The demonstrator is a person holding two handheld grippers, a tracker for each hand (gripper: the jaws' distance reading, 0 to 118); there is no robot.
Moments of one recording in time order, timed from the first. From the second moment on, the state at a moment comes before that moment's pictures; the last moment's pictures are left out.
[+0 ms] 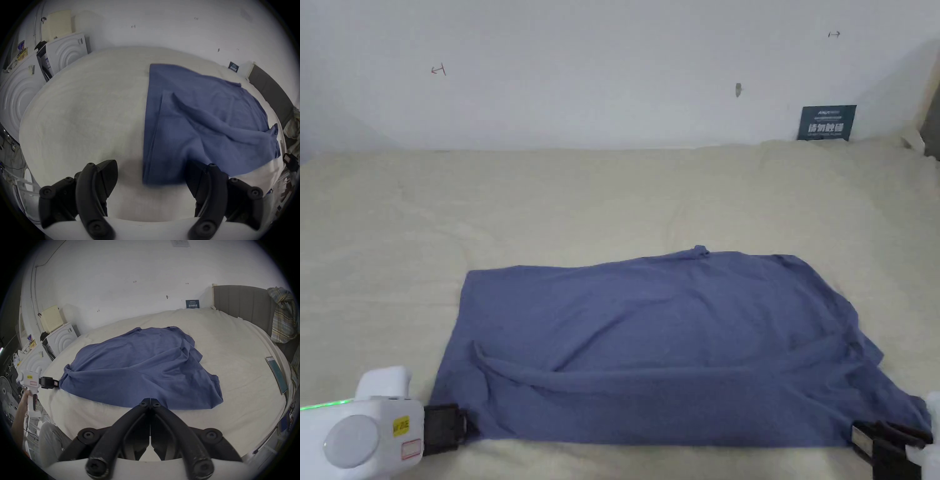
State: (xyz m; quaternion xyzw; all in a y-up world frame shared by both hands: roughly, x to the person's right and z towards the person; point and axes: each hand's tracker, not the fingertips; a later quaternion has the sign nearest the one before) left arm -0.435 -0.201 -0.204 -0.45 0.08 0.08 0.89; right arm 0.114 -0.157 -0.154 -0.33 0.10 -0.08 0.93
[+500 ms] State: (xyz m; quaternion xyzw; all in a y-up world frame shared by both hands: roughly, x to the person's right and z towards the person) left arm -0.424 -0.178 -0.203 -0.44 0.08 0.08 0.89; right arm 0.157 -0.174 -0.150 -0.34 0.05 -0.08 0.94
